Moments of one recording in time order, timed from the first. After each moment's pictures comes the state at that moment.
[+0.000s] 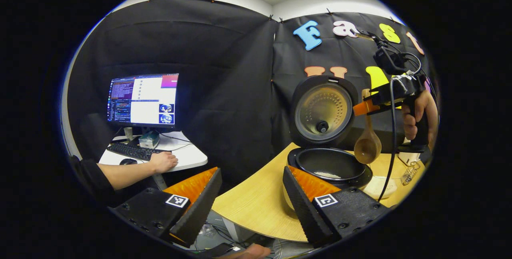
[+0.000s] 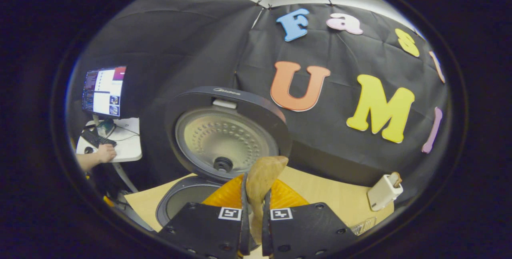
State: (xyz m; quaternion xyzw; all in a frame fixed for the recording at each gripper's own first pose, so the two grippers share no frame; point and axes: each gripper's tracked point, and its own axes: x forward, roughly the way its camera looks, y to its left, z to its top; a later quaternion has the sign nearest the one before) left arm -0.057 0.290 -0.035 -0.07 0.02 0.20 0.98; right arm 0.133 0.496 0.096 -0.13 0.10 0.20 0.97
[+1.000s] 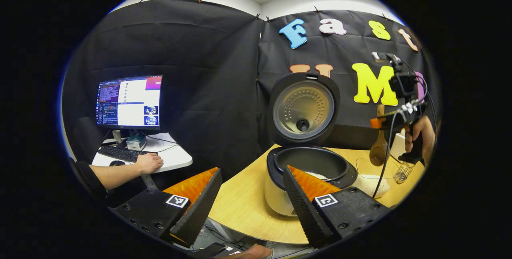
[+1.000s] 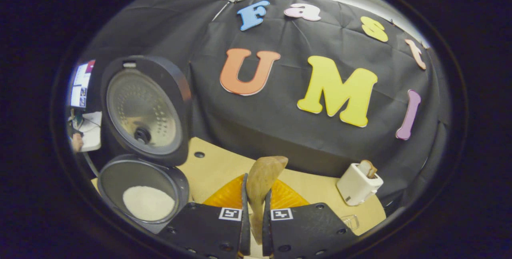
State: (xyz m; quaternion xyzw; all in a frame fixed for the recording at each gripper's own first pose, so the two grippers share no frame) left arm -0.041 0.253 -0.033 -0.05 0.02 0.16 0.99; right arm 0.209 0.319 0.033 -0.14 0.12 0.04 0.98
